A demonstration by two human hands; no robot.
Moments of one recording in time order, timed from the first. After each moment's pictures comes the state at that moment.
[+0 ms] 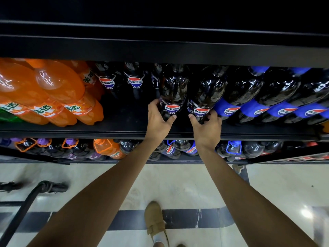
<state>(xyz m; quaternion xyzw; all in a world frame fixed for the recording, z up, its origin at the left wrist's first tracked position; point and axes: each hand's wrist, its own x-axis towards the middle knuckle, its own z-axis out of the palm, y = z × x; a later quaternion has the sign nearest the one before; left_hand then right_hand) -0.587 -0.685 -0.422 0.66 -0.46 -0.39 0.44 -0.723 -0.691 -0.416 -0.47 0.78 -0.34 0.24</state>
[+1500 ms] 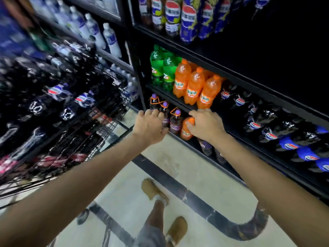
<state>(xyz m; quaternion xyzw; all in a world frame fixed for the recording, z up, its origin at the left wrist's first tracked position) -0.390 -0.312 -0.136 0.85 -0.51 -0.06 -0.07 -0.519 -0.460 -0.138 -0.95 0.29 0.06 0.09</state>
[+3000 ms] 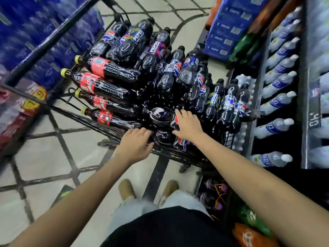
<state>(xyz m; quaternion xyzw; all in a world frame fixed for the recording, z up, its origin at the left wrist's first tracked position) -0.215 -0.143 -0.139 0.98 0.11 -0.13 0.07 -0.039 -0.281 -0.158 -0.89 -0.41 0.17 -0.07</state>
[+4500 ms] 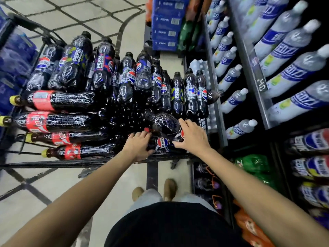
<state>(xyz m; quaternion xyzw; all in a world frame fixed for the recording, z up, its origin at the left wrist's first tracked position) -0.122 -0.161 -0.189 0.97 -0.07 -0.22 0.05 -0.068 -0.376 -0.141 -0.97 -0.22 0.11 0.03</state>
